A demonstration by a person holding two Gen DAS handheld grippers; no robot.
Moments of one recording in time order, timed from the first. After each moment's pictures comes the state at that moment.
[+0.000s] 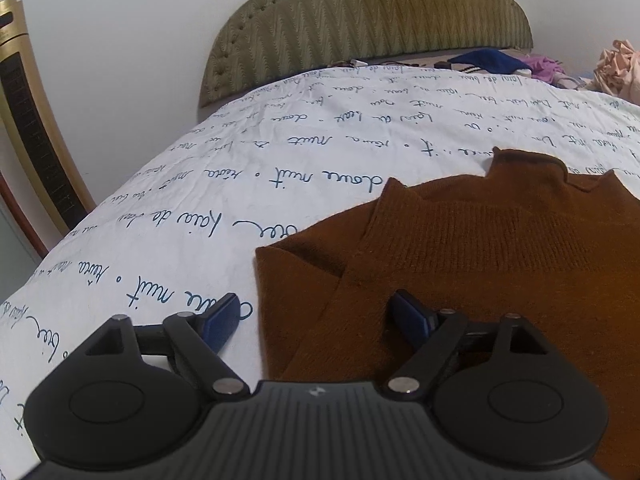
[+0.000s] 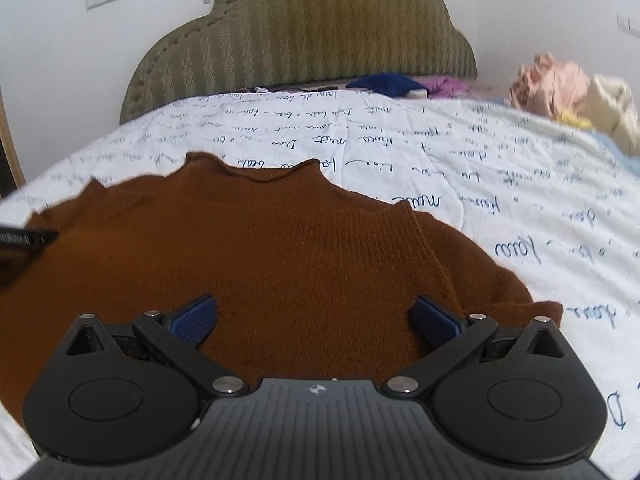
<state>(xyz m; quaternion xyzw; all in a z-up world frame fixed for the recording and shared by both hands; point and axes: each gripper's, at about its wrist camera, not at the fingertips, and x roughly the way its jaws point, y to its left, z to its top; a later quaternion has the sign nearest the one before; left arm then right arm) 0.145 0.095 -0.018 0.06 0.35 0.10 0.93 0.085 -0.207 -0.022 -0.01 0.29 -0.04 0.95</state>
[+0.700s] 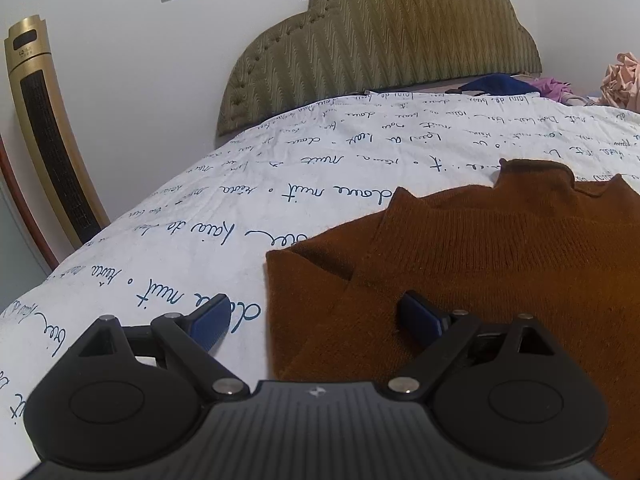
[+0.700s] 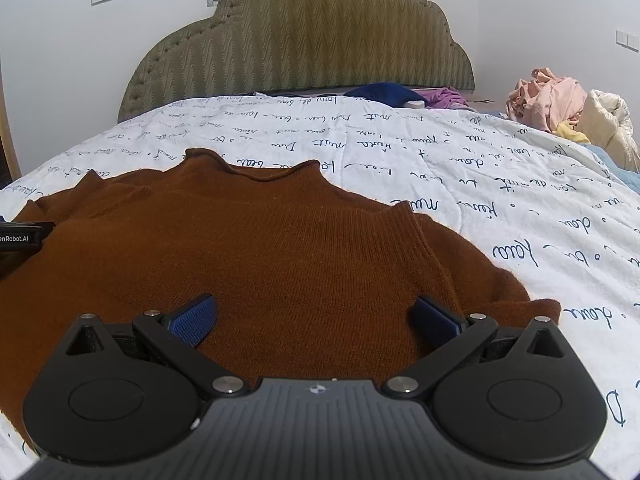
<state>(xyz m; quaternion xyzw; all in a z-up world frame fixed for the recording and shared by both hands) 0.131 0.090 -0.030 0.07 0.29 0.12 0.95 0.082 -0.206 -0.025 -0.02 0.29 -0.04 0.96</state>
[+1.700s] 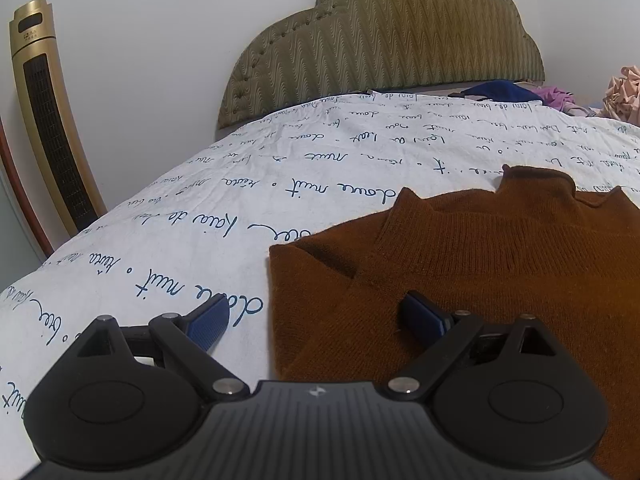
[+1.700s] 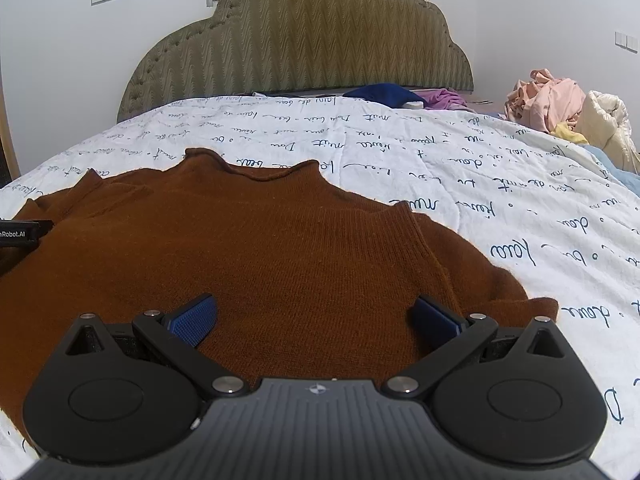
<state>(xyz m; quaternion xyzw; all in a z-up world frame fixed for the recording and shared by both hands) 0.131 0.096 -0.030 0.05 0.29 0.12 0.95 0.081 -0.206 -0.024 -0.02 0.29 -0.04 0.96</state>
